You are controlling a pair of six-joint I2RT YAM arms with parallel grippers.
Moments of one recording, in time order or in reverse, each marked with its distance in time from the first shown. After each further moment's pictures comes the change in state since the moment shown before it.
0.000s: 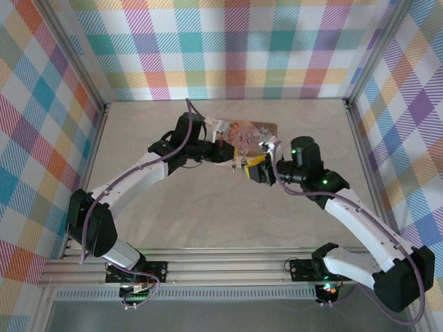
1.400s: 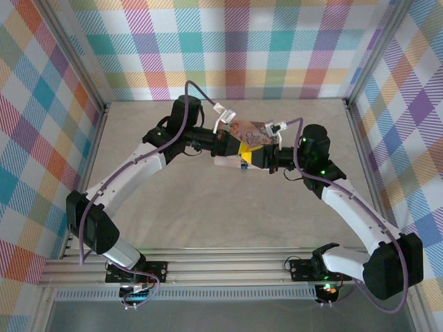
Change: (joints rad) left arm 0.003 0.026 0.190 -0.063 0.391 0.113; right arm -0.102 0.120 -0.008 0.447 -0.485 0.475
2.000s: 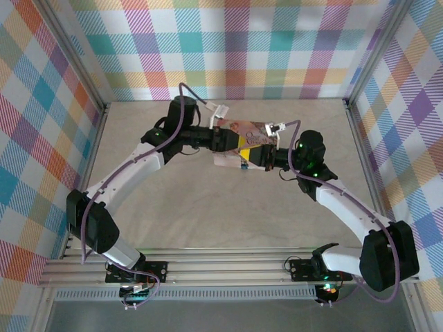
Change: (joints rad) left arm 0.067 -0.008 -0.071 0.081 -0.135 -0.185; right arm -0.006 0.060 -0.107 0.265 0.088 0.166
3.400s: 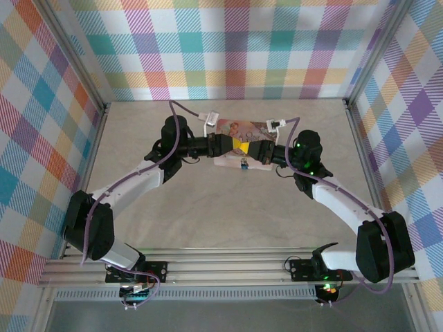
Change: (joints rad) left arm -0.008 -0.054 -0.344 0.616 0.018 -0.380; right arm 0.000 0.065 -0.008 0.108 0.085 0.129
